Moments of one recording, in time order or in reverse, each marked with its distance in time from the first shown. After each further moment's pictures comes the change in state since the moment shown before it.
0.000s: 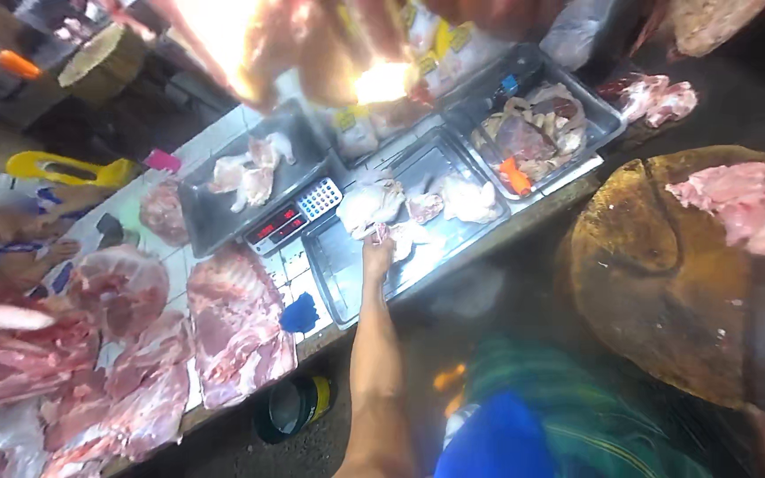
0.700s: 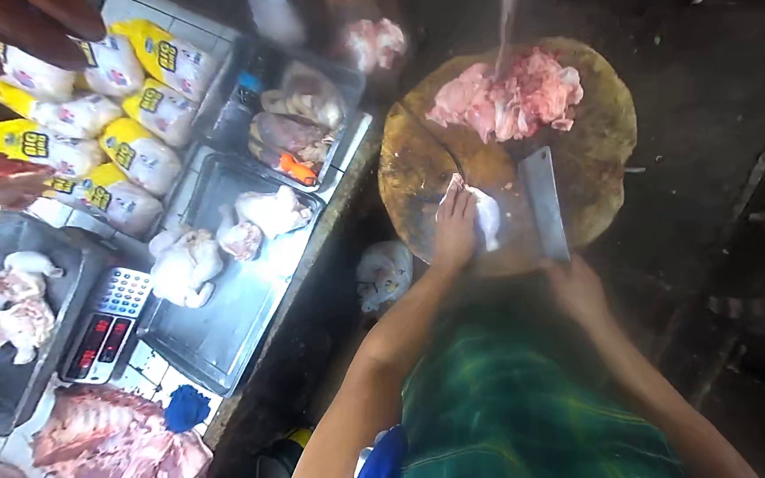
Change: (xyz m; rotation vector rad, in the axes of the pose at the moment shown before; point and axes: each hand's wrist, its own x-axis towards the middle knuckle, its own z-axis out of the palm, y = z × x) left_hand -0.323 0.032 0.421 0.770 -0.601 1.262; right_hand 0.003 0.029 -0.015 0.320 -0.169 0.142
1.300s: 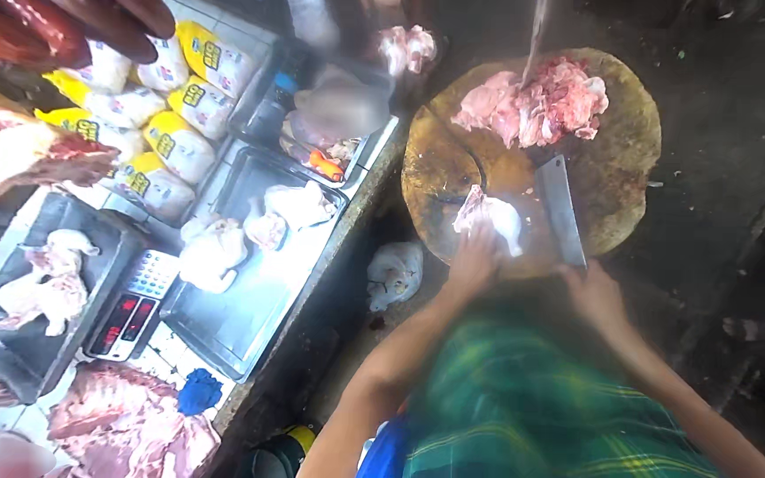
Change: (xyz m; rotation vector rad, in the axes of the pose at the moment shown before) left_hand -0.060 0.010 -0.016 0.034 -0.249 0.048; right_hand -0.004 -0.010 0.000 -0.121 0.033 -0.054
